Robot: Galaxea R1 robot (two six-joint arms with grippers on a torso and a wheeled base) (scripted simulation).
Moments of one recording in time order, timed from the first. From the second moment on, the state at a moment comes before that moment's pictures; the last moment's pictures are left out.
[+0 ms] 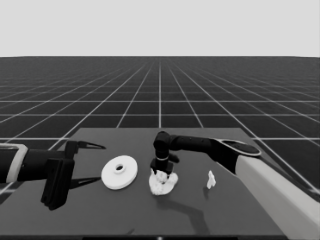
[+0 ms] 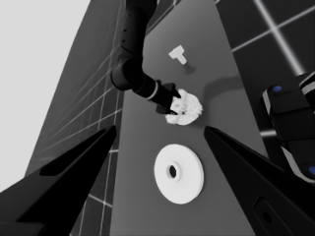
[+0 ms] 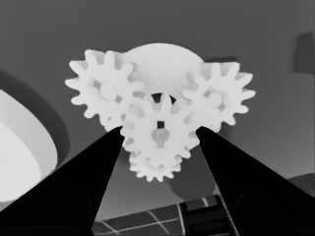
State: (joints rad) left arm -0.34 1.75 -0.42 0.31 0.68 0.35; right arm -0.11 3.06 -1.76 -0.27 -1.50 1.69
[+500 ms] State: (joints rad) left arm -0.34 1.75 -0.42 0.31 0.68 0.35; right arm -0.11 3.06 -1.76 -0.27 -1.50 1.80
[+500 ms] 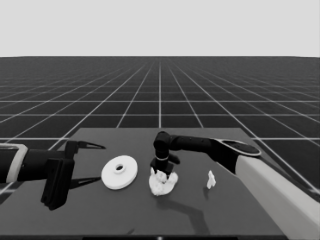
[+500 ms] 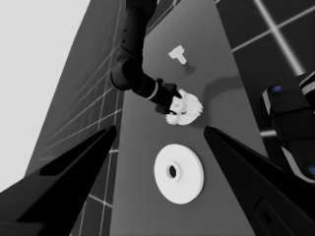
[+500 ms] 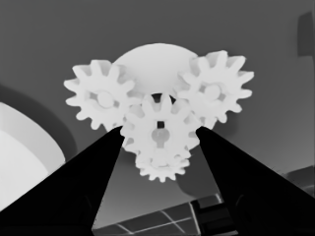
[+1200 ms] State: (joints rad) left arm -0.34 1.75 -0.42 0.31 0.68 0.35; right arm -0.11 3.06 -1.76 -0.27 -1.50 1.95
